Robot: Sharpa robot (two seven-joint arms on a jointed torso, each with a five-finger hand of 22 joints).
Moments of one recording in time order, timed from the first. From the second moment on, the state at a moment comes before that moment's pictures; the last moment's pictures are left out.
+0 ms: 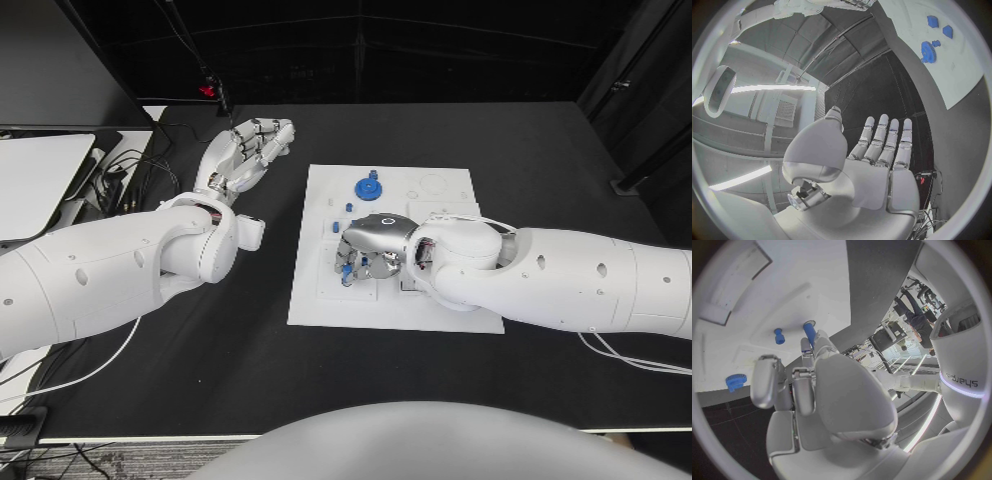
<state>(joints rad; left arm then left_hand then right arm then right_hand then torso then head) 1.28 -0.66 -0.24 1.35 -0.15 -0.51 0.68 1.17 0.09 -0.12 0.29 0.26 0.43 0.16 0.54 0.07 0.54 0.25 0.48 0.07 0.26 0.24 0.69 0.17 0.11 0.43 0.29 0.07 0.52 1.09 -0.76 -0.05 1.68 -1.66 -0.15 -0.17 1.72 0.00 0.10 0.28 0.05 1.12 0.14 0.10 0.07 1.21 0.08 0.07 0.06 1.46 0.00 1.55 1.31 0.05 1.44 0.11 1.32 1.31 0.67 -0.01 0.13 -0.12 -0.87</state>
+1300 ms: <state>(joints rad) 1.28 -0.66 -0.24 1.34 -0.15 -0.51 0.68 1.17 0.09 -0.12 0.29 0.26 0.43 0.16 0.54 0.07 0.54 0.25 0.48 0.07 0.26 0.24 0.69 0.17 0.11 0.43 0.29 0.07 0.52 1.09 -0.76 -0.05 1.69 -1.65 -0.15 -0.18 1.72 0.00 0.10 0.28 0.05 1.12 0.14 0.10 0.07 1.21 0.08 0.07 0.06 1.46 0.00 1.55 1.31 0.05 1.44 0.11 1.32 1.31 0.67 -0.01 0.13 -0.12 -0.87</state>
